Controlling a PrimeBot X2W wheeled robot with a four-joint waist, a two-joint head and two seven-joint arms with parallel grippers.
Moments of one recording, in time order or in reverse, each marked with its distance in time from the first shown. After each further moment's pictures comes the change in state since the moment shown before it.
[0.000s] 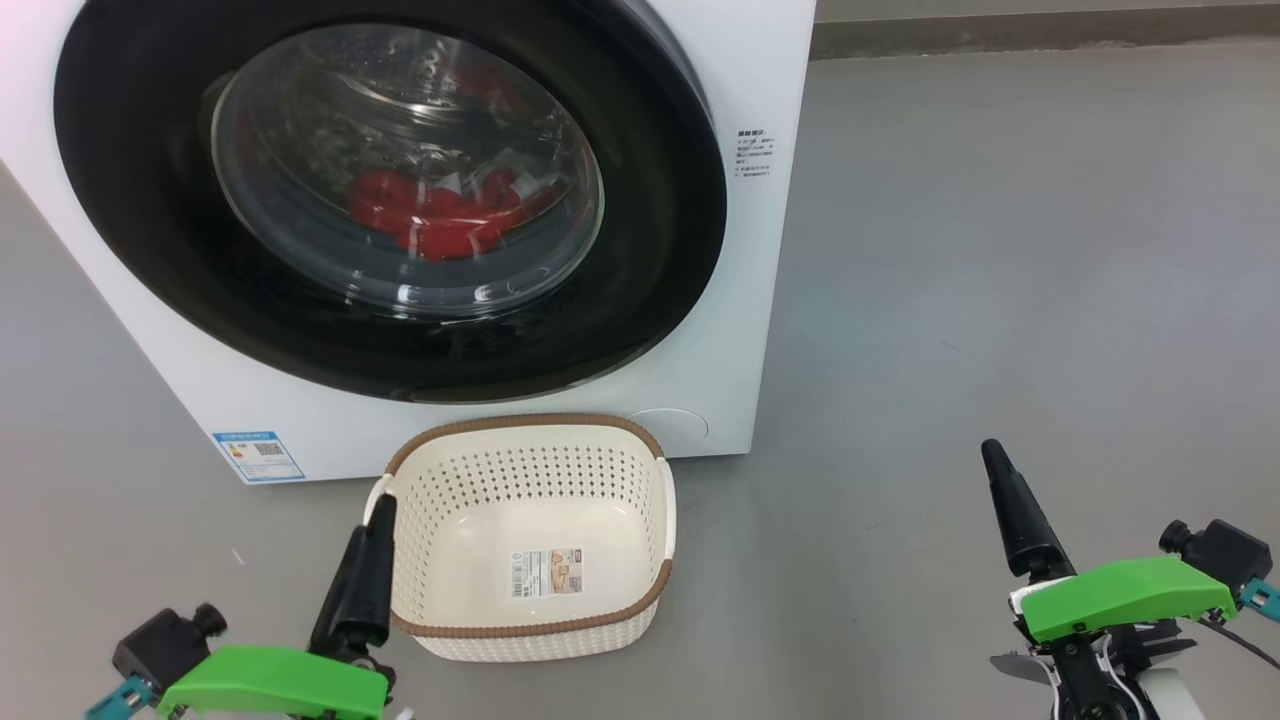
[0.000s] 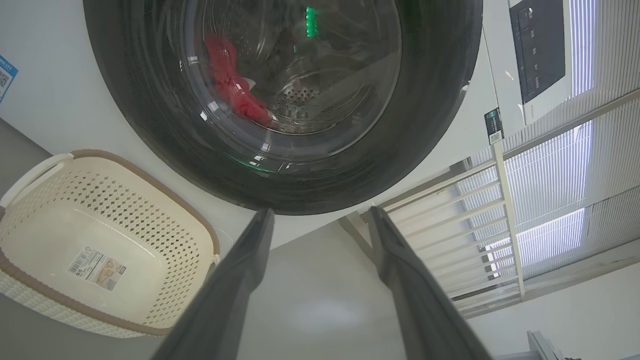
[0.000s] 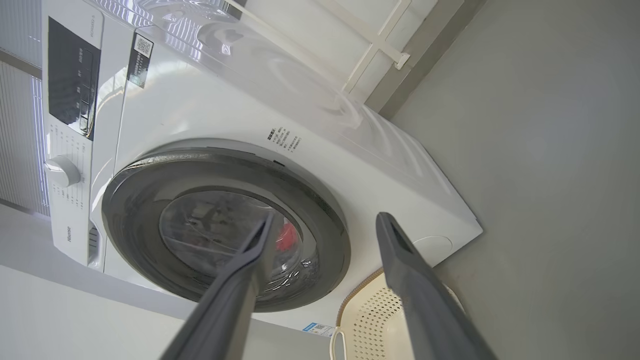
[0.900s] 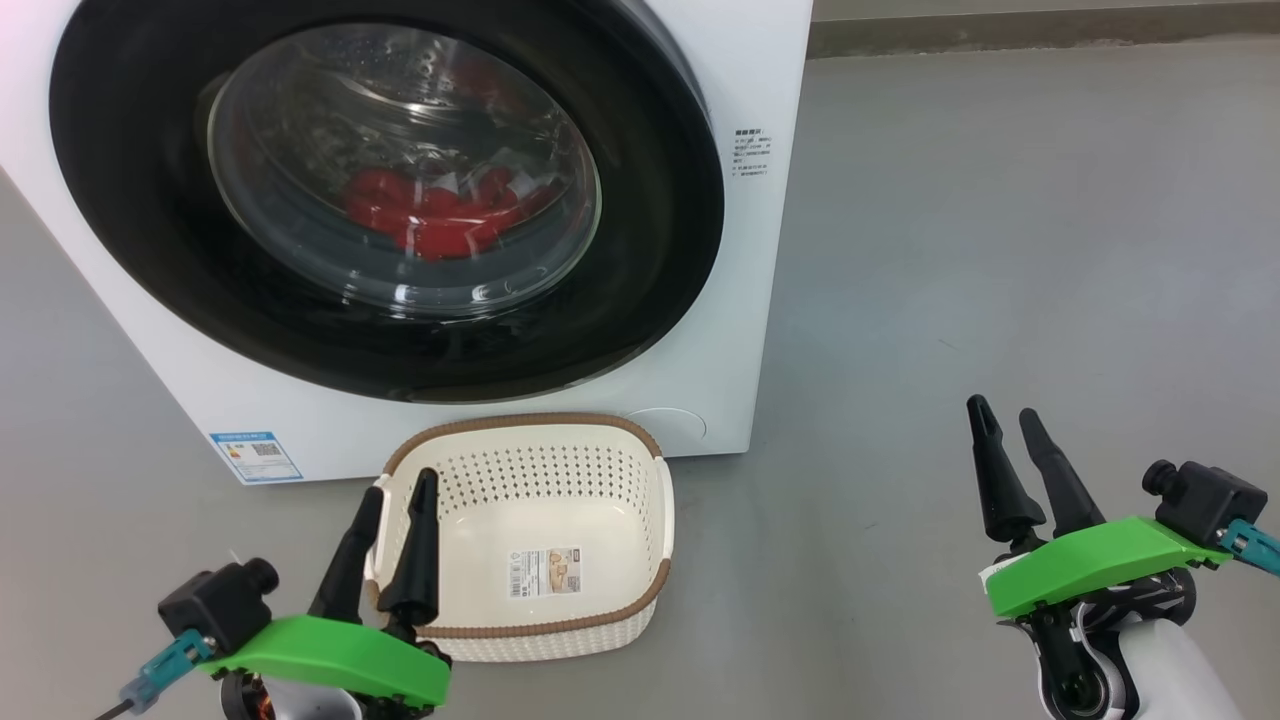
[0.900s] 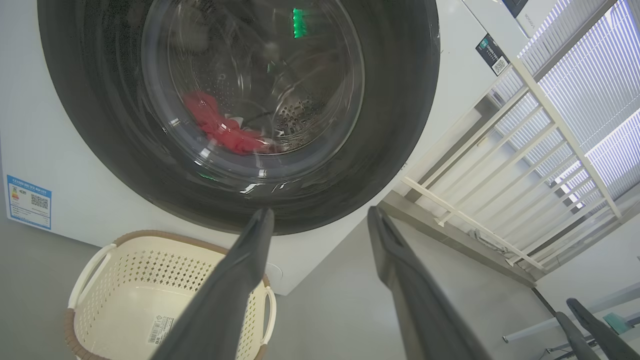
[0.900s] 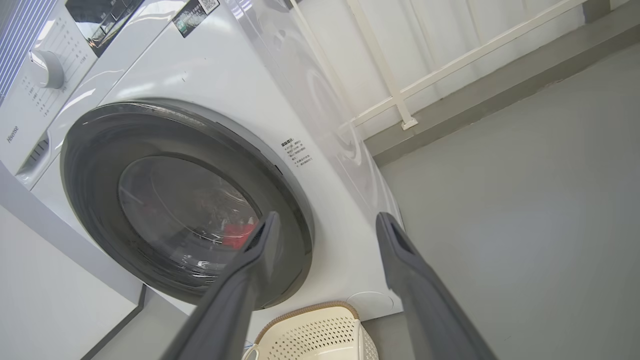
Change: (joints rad) left arm -0.047 0.003 -0.065 -0.007 0.386 0.053 -0.072; right arm -0.057 -0.008 0.007 -0.008 -0.419 0.000 -0.070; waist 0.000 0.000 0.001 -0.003
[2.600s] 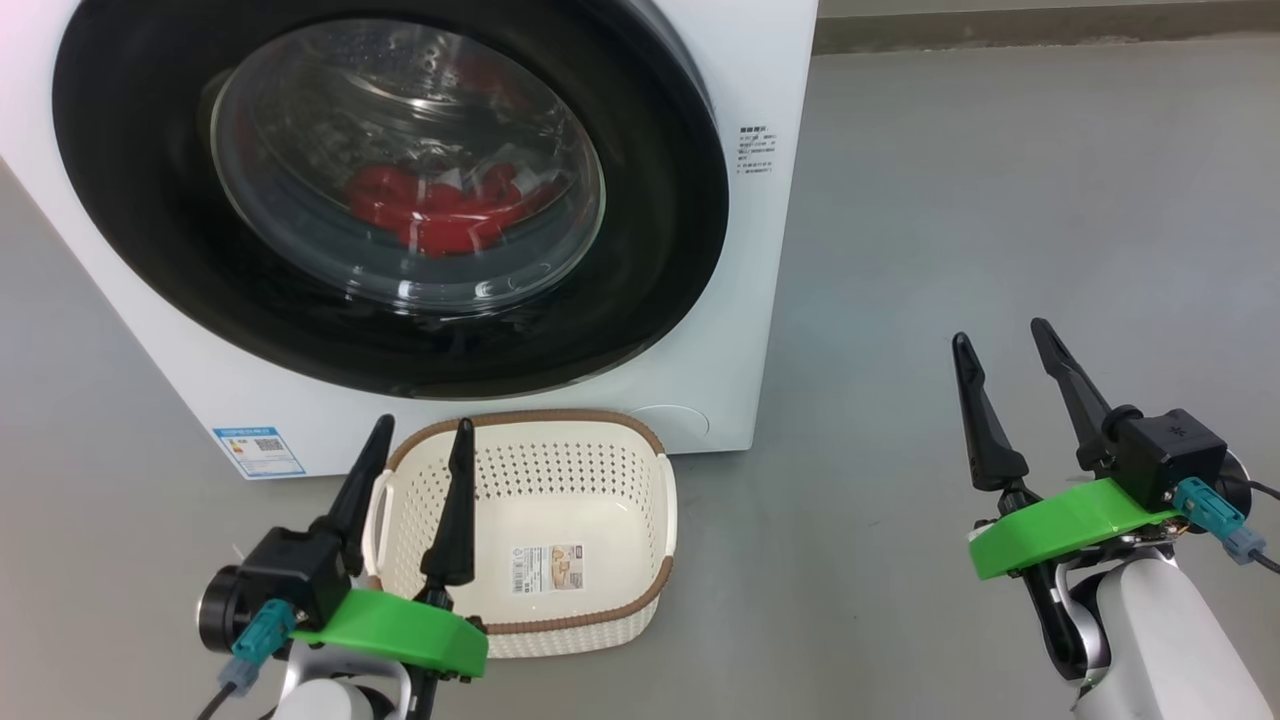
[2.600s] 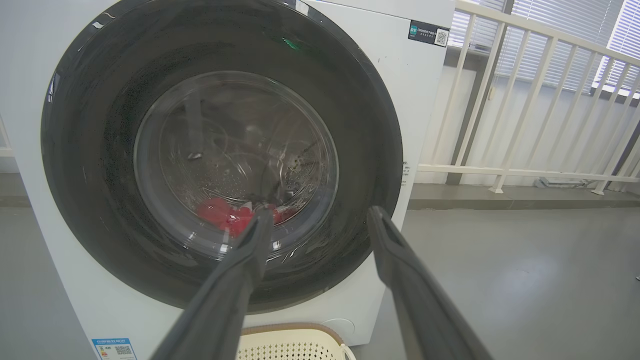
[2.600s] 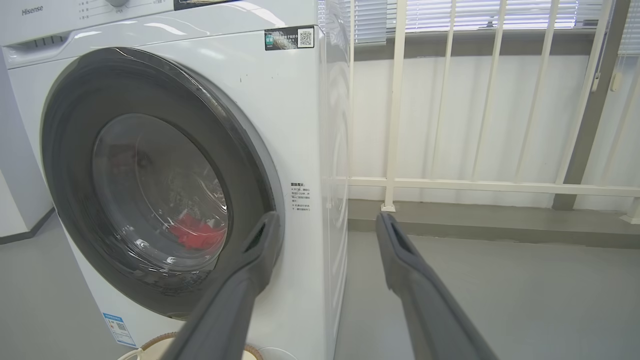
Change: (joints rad) left arm -0.079 0.008 -0.061 0.007 0.470 0.042 -0.131; right arm -0.089 -0.014 -0.012 -0.014 -0.549 0.000 -0.139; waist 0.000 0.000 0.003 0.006
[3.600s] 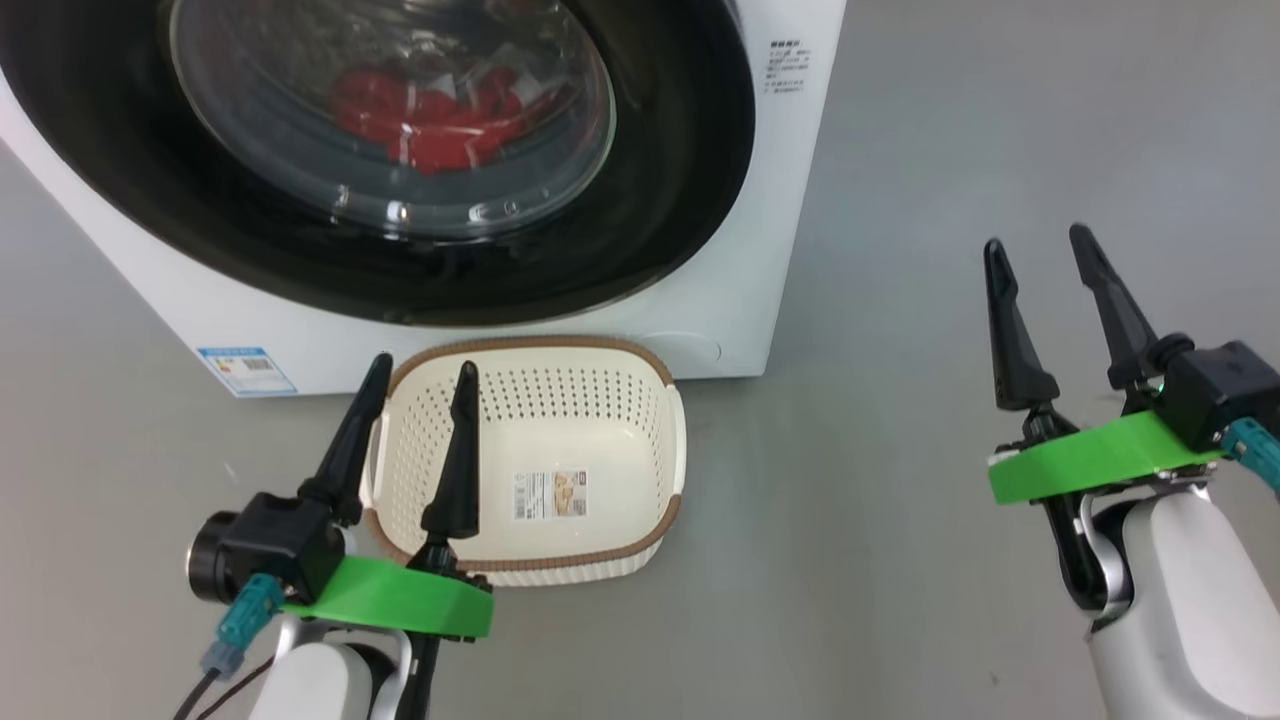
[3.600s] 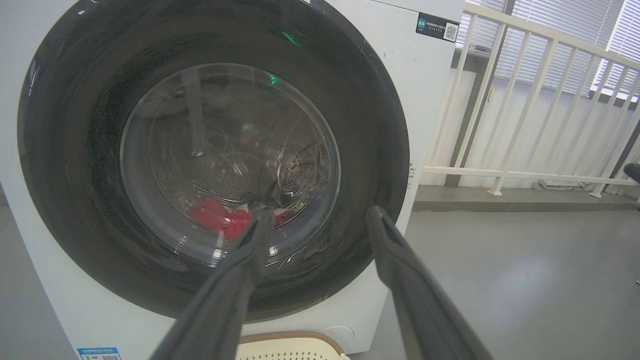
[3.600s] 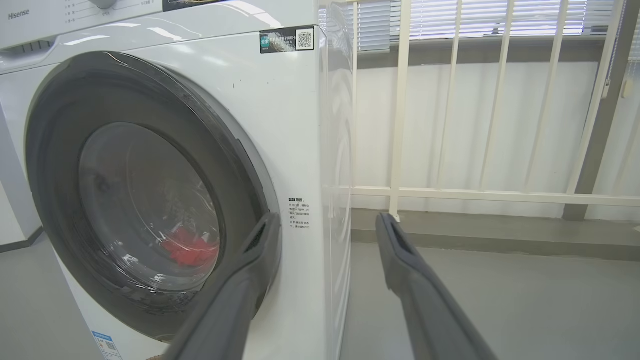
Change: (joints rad) left arm -0.044 0.000 -0.007 -0.085 0.009 0.000 -0.004; right arm -0.081 -0.005 -0.024 -0.076 0.000 0.000 0.000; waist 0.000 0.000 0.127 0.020
